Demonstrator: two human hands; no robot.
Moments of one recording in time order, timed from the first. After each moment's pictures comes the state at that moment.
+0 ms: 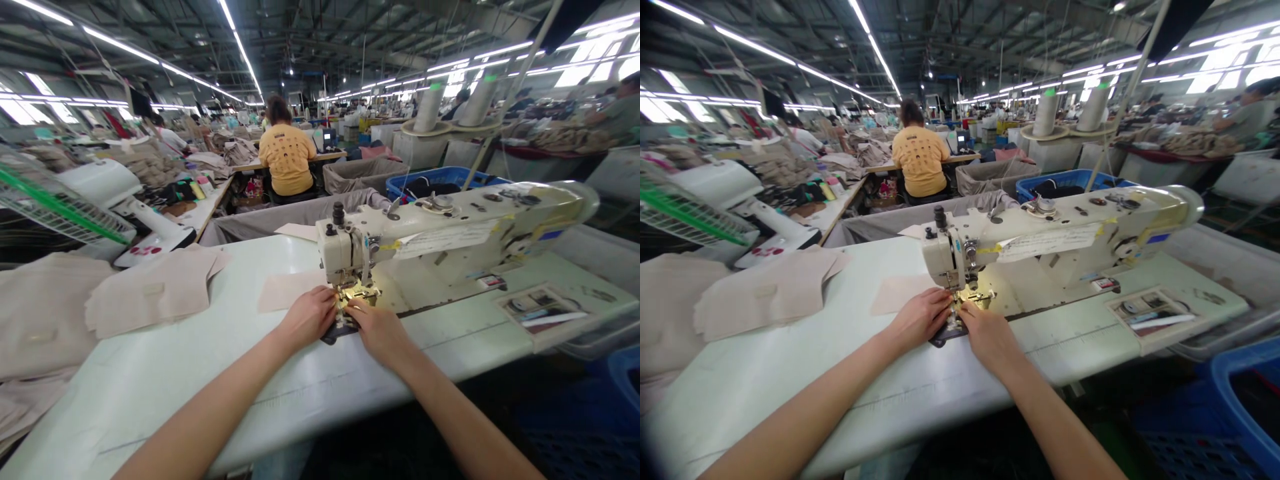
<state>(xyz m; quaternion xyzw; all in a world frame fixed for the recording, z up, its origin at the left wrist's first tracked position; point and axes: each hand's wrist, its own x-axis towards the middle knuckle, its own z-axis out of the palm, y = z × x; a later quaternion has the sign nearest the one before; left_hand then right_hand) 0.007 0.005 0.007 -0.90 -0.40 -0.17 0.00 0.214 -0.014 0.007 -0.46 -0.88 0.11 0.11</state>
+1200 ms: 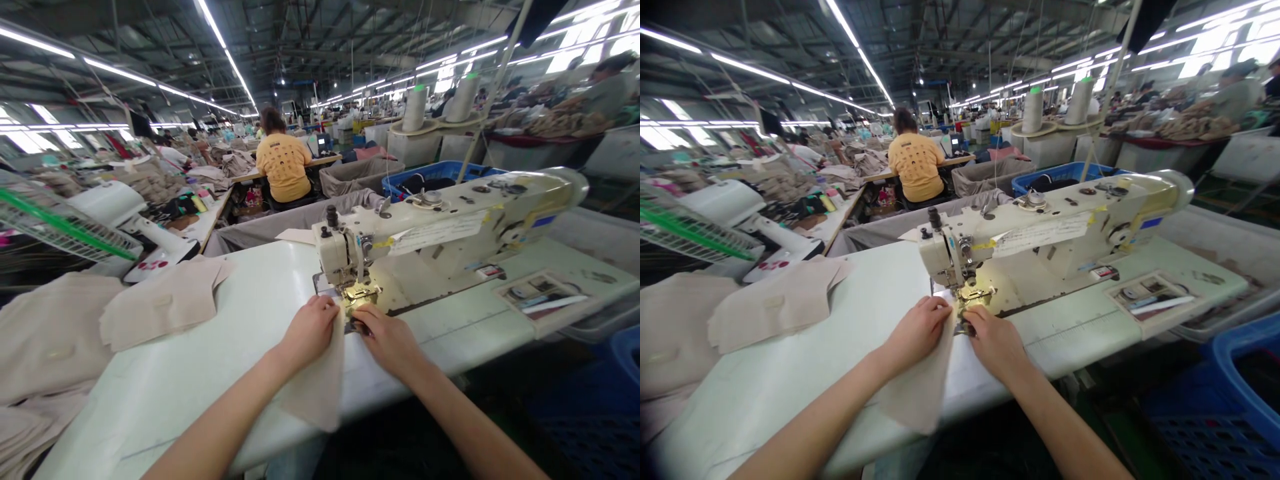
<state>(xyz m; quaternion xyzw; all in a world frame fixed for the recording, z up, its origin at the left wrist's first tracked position) 0.015 -0.024 0.018 -0.87 -0.47 -0.11 0.00 0.220 -0.038 -0.007 -0.48 -0.83 0.16 0.22</state>
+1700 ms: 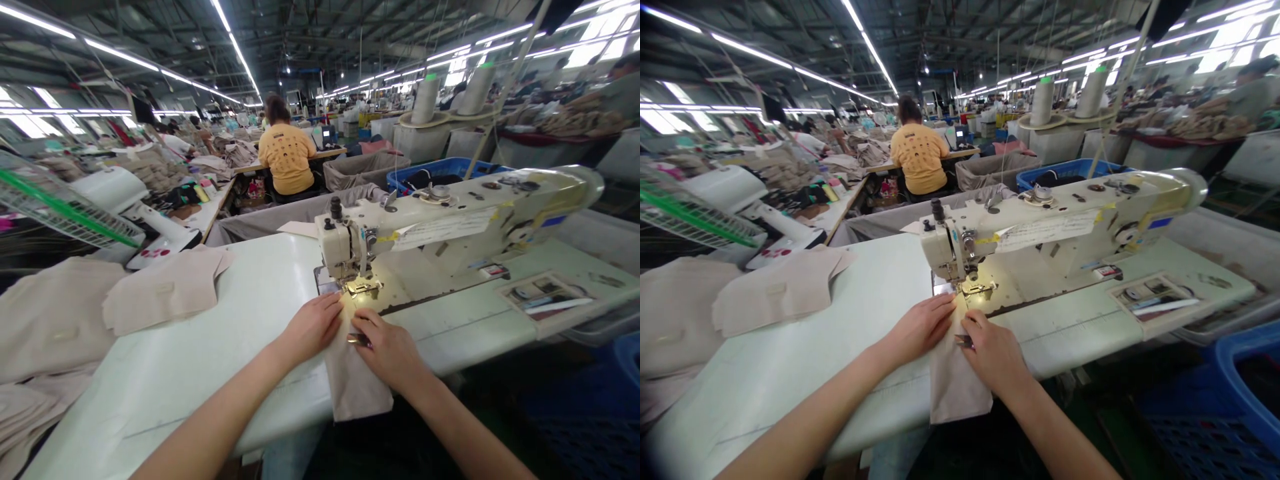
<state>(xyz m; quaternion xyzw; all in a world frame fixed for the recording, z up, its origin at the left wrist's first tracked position) 0.011 -0.028 0.012 -0.90 -0.41 -0.14 -0.03 0.217 -0.057 -0.007 -0.48 -0.84 0.15 0.19</state>
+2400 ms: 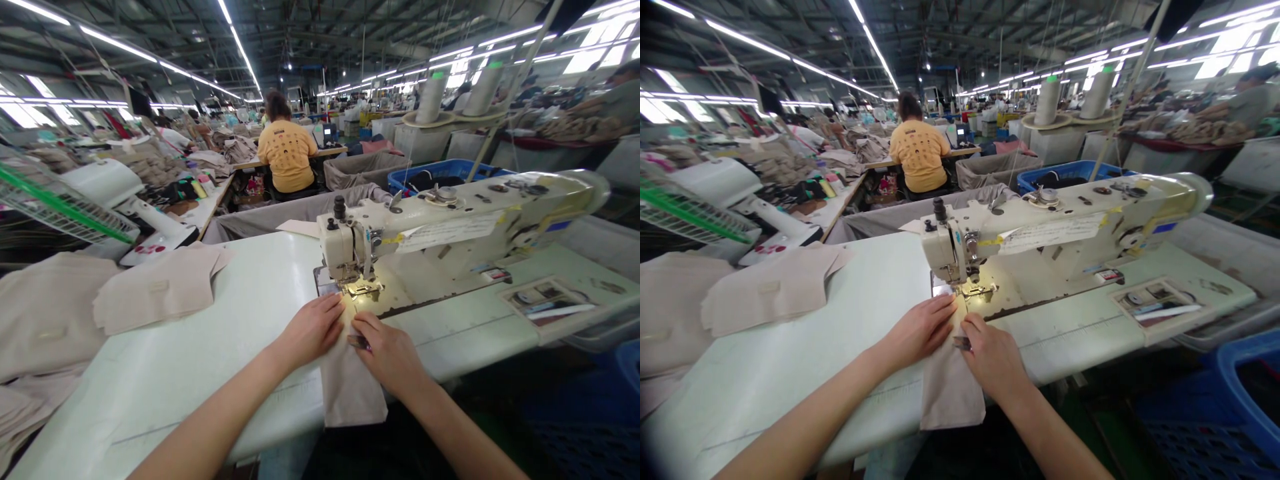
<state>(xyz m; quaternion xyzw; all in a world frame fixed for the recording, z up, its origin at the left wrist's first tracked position) 0.010 -0.027 0.012 -0.90 -0.41 -0.16 -0.04 0.214 -0.056 -0.007 -0.49 -0.84 0.14 0.18</state>
